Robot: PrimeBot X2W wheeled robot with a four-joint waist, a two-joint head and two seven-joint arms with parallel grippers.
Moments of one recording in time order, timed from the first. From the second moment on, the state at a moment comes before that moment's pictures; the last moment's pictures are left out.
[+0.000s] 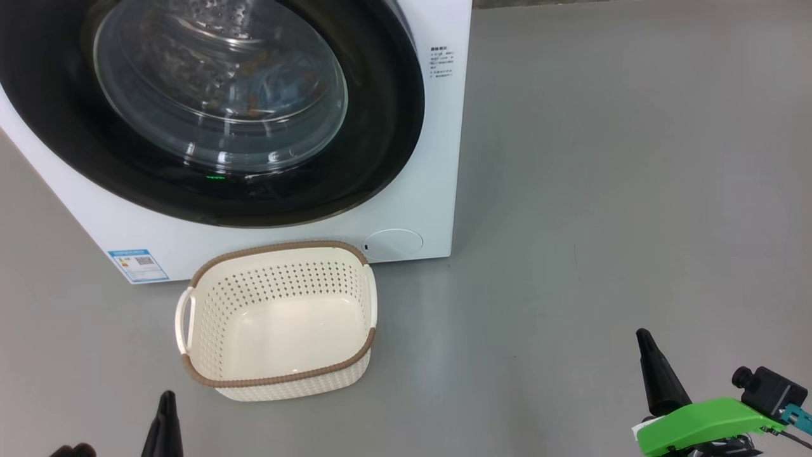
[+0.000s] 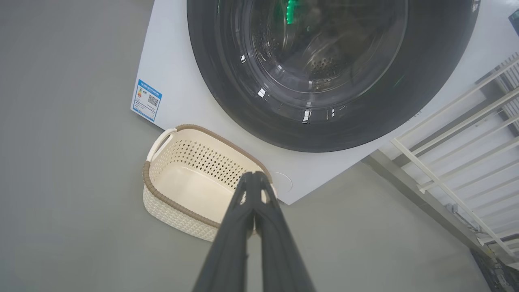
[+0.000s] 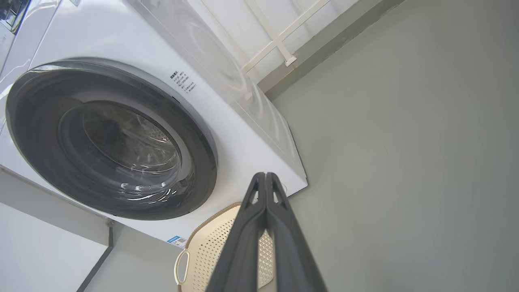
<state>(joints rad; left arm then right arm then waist) 0.06 0.01 0.07 0.18 -0.73 -0.09 -0.11 -0.07 -0.05 -0.05 0.30 0.75 0.14 -0.11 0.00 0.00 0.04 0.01</state>
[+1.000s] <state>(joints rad) 0.01 0.02 0.07 0.21 -1.07 -0.10 -0.02 -0.07 -0.05 -0.08 0.29 1.08 0.14 -0.03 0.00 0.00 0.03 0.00</state>
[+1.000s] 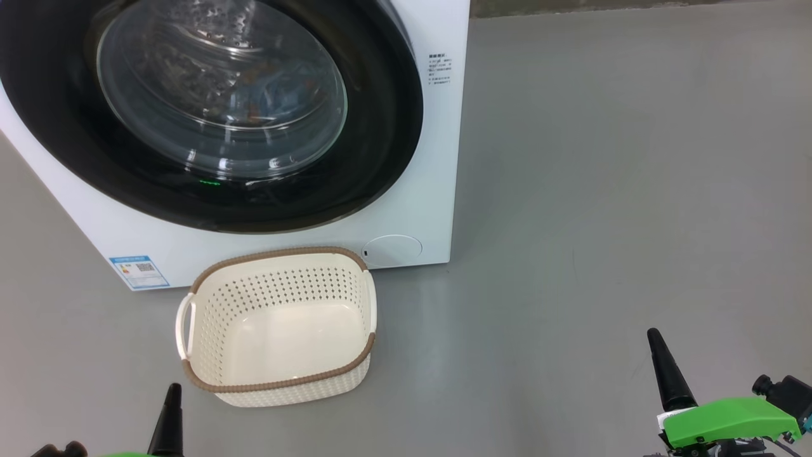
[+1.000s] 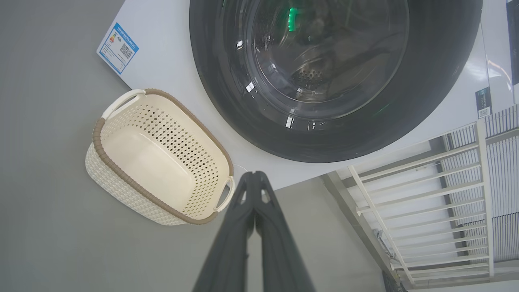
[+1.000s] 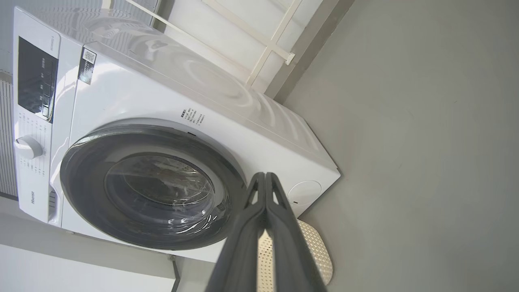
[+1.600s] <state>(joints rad) -0.01 0.02 0.08 0.23 -1.26 -0.11 0.02 -0.07 -0.05 -0.10 0.29 1.27 0.14 0.02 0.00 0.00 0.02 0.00</state>
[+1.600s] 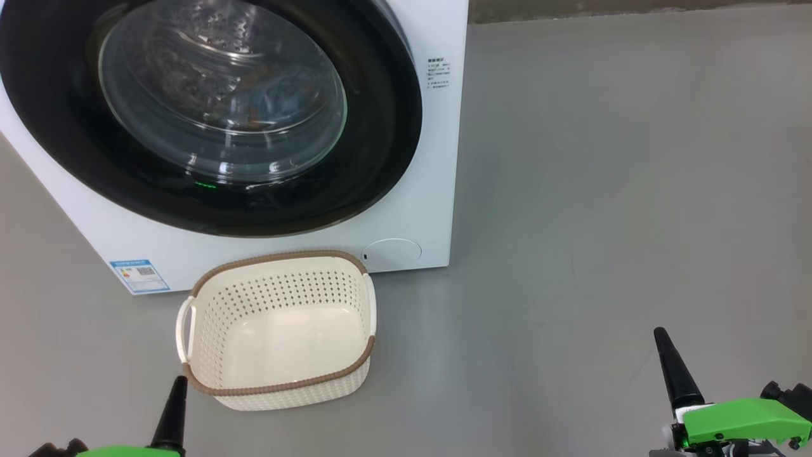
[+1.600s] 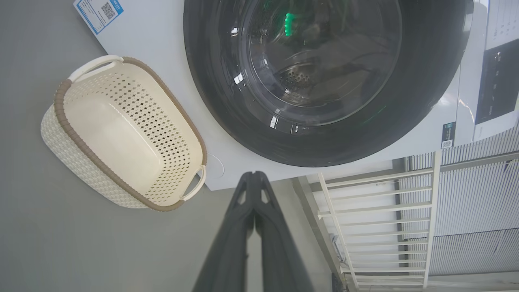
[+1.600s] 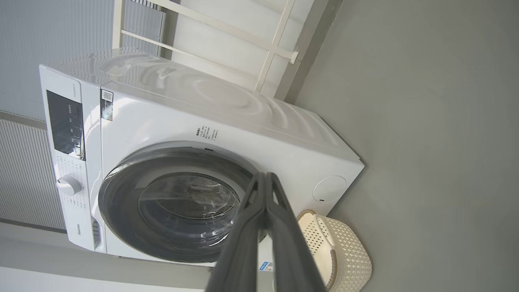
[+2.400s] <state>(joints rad) -0.05 0.02 0.08 0.26 -1.54 -0.12 0.09 -0.07 -0.05 -0.13 0.28 1.54 0.13 0.10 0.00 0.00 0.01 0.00</state>
